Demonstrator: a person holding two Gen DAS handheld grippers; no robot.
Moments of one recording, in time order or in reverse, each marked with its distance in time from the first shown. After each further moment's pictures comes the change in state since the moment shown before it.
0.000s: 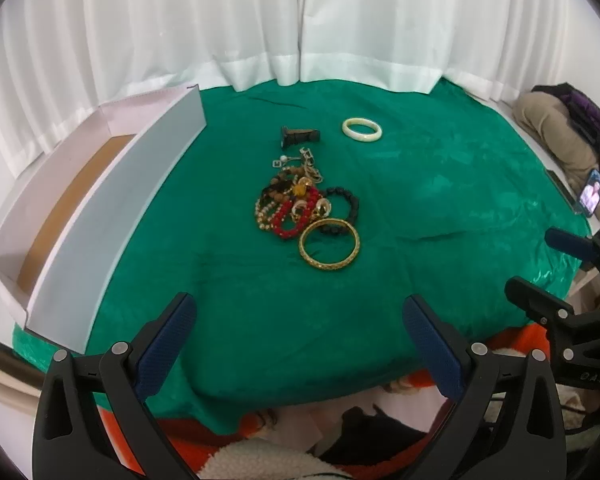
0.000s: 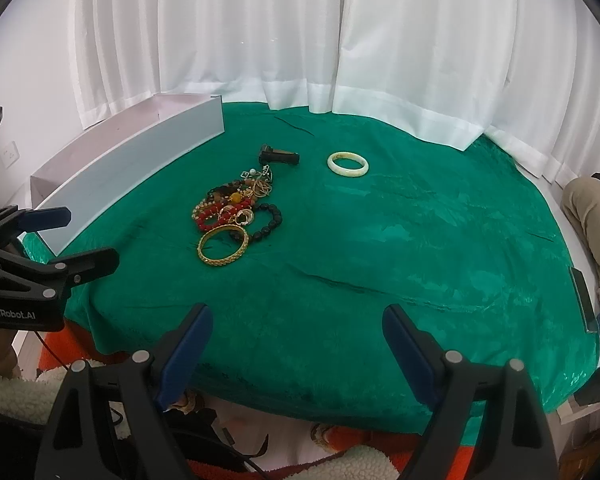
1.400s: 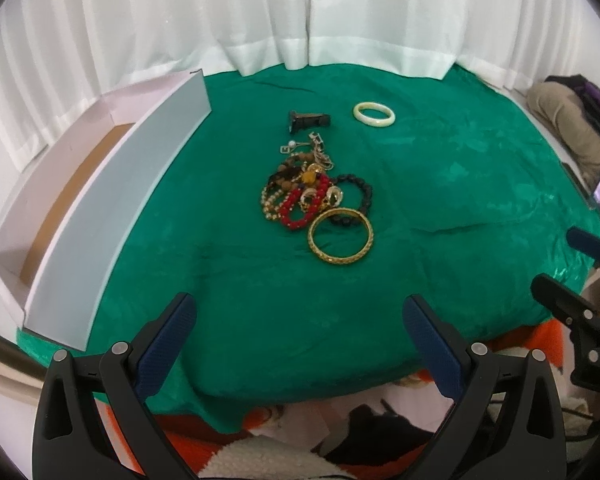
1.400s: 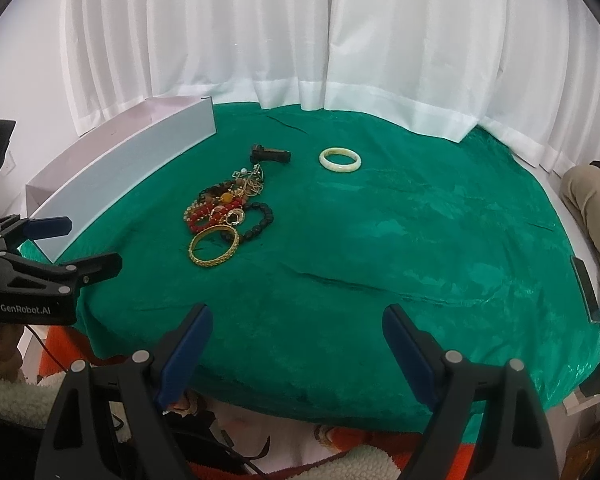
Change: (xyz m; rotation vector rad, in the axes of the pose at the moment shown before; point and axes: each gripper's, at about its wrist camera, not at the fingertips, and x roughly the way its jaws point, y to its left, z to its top) left arm 0.021 -0.004 0.002 0.004 0.056 0.050; right arm 0.005 -0.014 -0.004 0.038 0.007 0.009
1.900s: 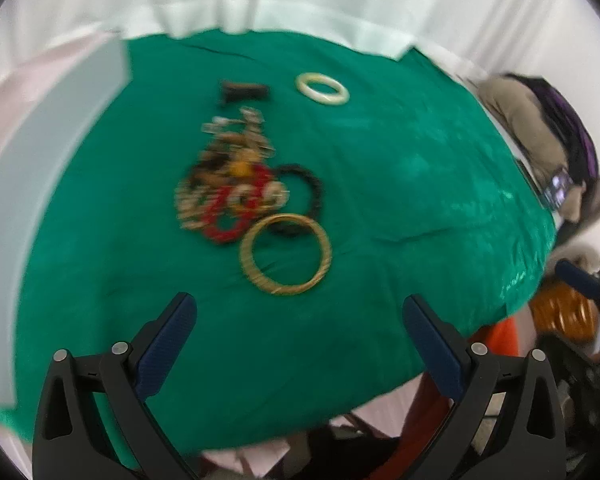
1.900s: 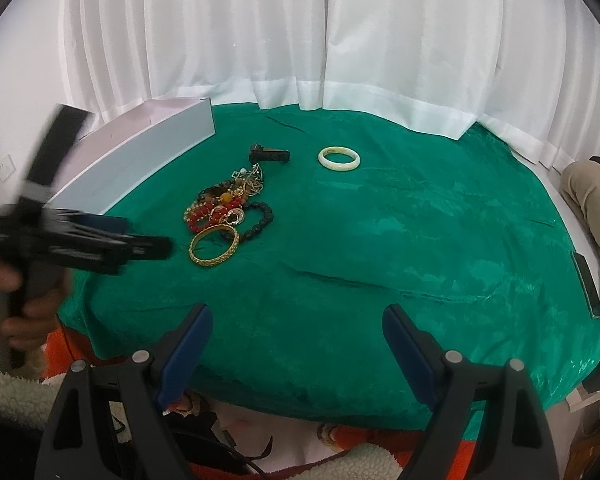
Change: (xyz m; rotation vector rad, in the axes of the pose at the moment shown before) left arm 0.081 0.003 0.036 0.018 0.137 -0.329; right arm -0.001 -0.004 -0.004 0.013 -0.005 0.005
